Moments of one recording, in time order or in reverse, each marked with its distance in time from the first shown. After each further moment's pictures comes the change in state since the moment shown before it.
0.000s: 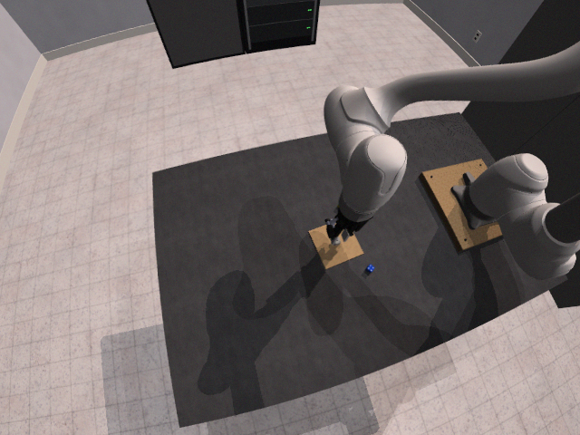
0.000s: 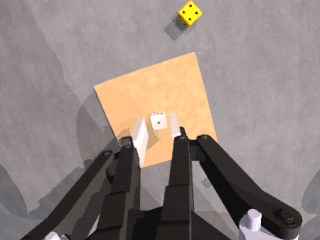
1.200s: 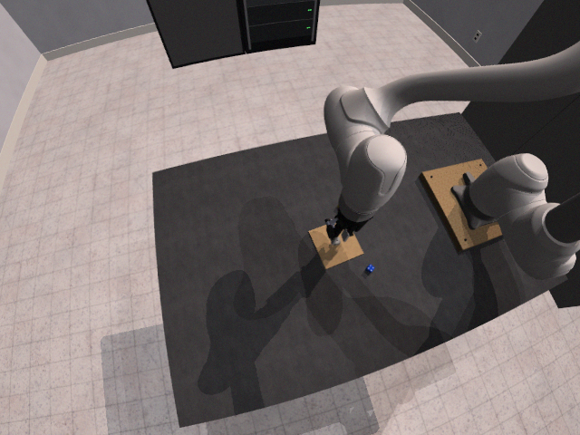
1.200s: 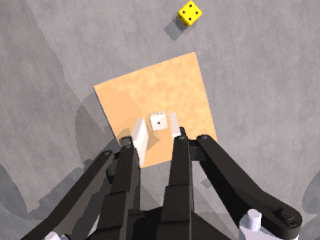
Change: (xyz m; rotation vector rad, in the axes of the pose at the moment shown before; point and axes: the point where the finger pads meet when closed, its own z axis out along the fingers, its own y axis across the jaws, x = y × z) arm 0.000 0.000 0.001 0.000 0.000 0.000
